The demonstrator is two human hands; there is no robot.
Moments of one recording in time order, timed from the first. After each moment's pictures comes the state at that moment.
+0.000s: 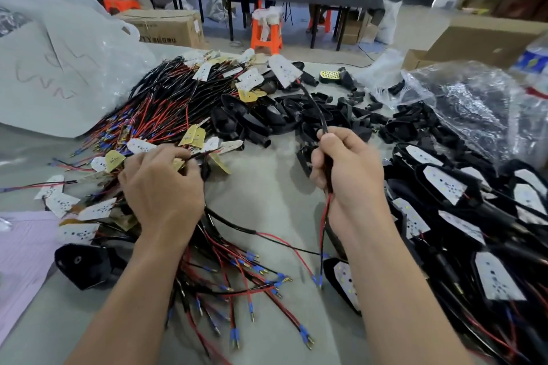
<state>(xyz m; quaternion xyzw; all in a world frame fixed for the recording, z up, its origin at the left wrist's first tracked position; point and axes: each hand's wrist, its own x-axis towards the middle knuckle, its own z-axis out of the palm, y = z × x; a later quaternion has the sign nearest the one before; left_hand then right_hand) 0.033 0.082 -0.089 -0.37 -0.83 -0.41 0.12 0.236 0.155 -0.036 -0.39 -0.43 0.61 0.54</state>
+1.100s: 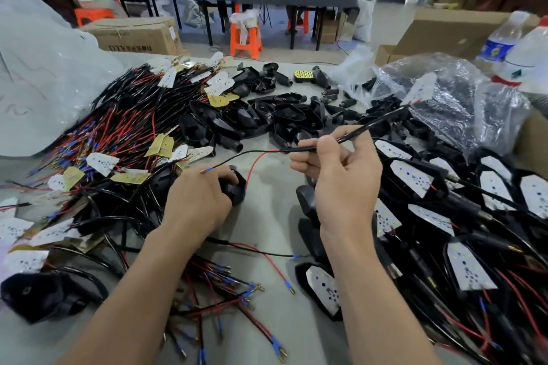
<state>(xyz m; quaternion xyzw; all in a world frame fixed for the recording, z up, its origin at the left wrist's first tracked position) 0.077 0.132 -0.094 -0.53 -0.80 -0.25 -0.06 0.261 0.154 -0.048 -0.35 -0.46 0.48 0.67</state>
